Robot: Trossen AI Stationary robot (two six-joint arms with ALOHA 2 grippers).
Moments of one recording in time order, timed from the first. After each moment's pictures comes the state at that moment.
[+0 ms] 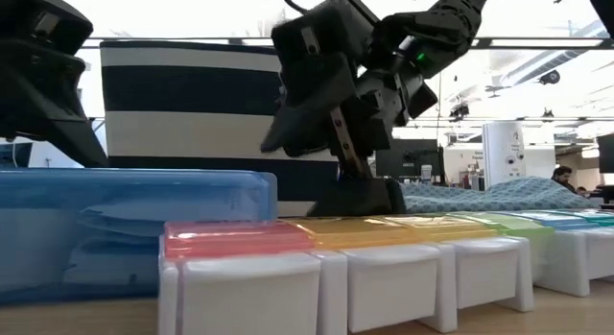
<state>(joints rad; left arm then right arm) -0.83 1.64 0.64 0.02 -0.67 -2.11 0.13 2.06 1.15 0.17 -0.58 1.06</state>
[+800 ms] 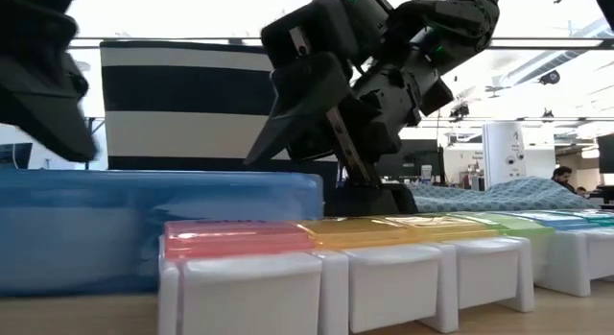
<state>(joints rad) -0.81 1.78 0.77 0.07 -0.59 -1.94 0.19 2.08 1.14 0.22 -0.42 1.18</state>
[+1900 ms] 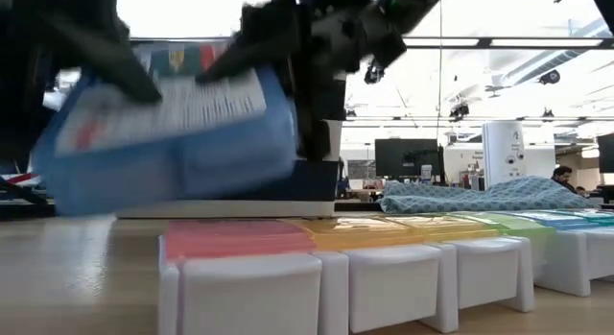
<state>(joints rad) -0.73 1.59 0.73 0.00 -0.71 -1.57 0.15 2.03 1.36 0.06 -0.43 0.80</state>
